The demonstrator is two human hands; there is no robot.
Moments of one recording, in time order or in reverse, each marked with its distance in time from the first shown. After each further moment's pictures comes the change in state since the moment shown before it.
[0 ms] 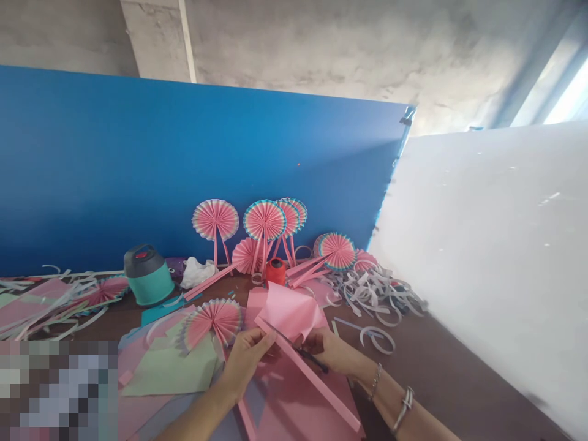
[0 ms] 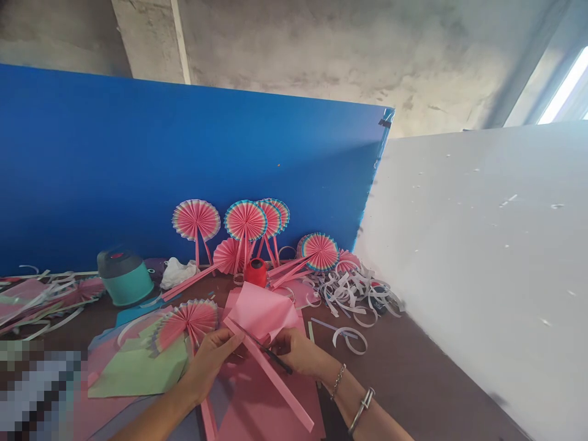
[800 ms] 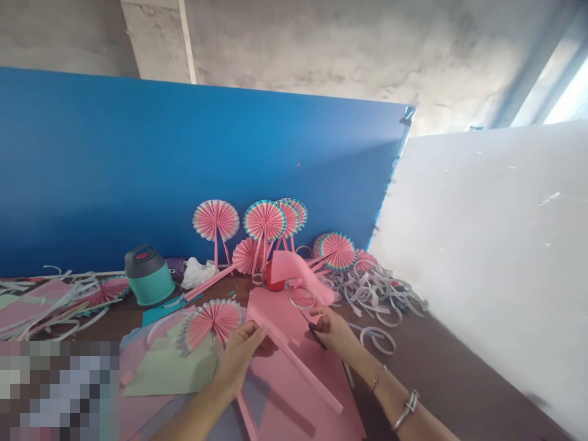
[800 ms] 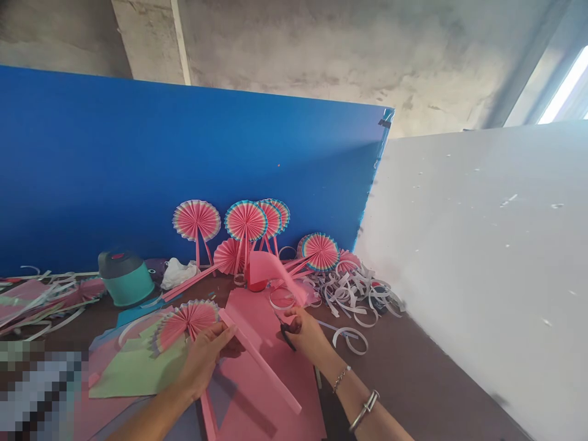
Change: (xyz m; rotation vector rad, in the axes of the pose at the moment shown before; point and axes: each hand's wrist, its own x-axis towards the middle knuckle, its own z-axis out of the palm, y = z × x) left_hand -0.001 0.011 -0.003 -0.064 0.058 0.003; right_hand 0.011 0.023 -0.026 -0.268 0.526 -0.021
